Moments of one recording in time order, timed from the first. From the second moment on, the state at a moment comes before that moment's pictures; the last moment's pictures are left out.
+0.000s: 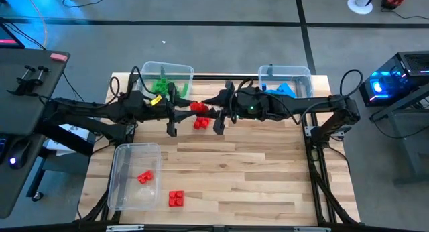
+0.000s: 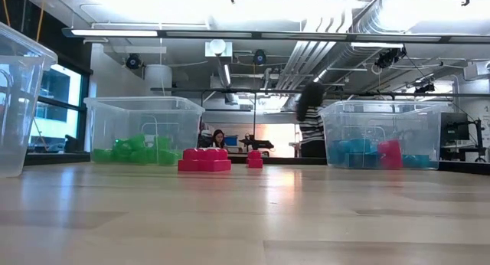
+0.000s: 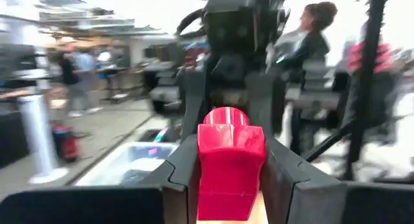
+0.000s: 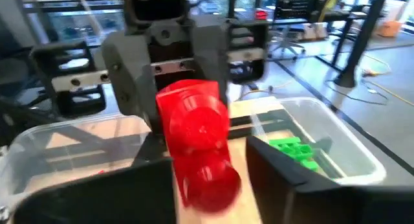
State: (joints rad) left arm 0.00 1.01 0.79 0.36 -0.10 0.05; right arm 0.05 1.62 1.59 -0.20 0.27 0.08
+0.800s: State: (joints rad) left arm -0.48 0.68 0.79 -0.68 0.16 -1.32; right arm -0.08 1.58 1.59 -0.70 0.36 0.21
